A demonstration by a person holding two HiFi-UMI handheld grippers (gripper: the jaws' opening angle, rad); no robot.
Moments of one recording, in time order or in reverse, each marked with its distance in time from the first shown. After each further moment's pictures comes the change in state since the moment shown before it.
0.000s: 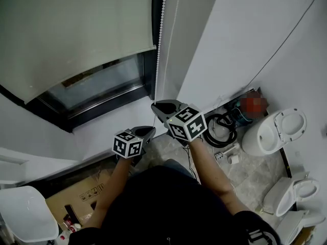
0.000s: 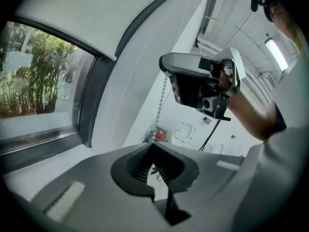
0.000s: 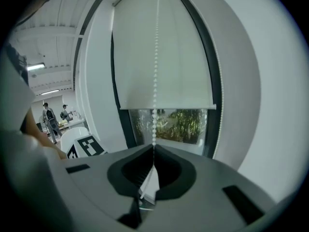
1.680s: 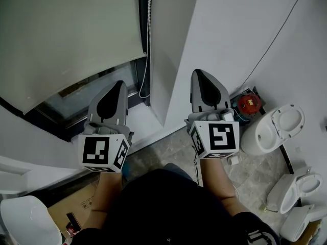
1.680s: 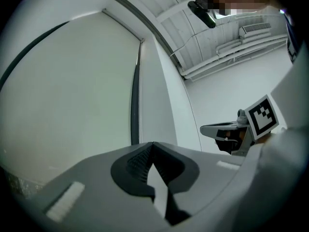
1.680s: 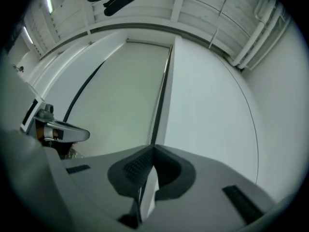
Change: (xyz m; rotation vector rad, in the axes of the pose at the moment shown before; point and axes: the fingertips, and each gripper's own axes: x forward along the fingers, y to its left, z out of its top) left arm -0.164 -0.101 0.287 0.503 -0.693 0.494; right arm -0.206 -0.041 0.166 -0.250 -0.559 -0.749
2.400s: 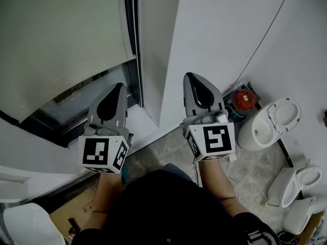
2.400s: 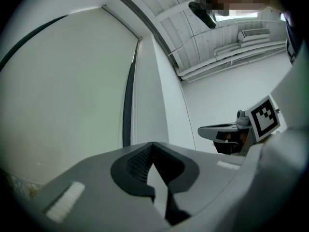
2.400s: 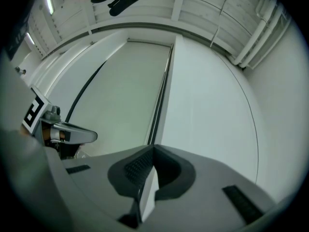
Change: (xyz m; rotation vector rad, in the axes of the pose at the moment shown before) left arm 0.018 -0.026 -0.006 -0.021 0.002 -0.059; right arm -0.010 -0.009 -0.008 -0.004 0.017 0.025
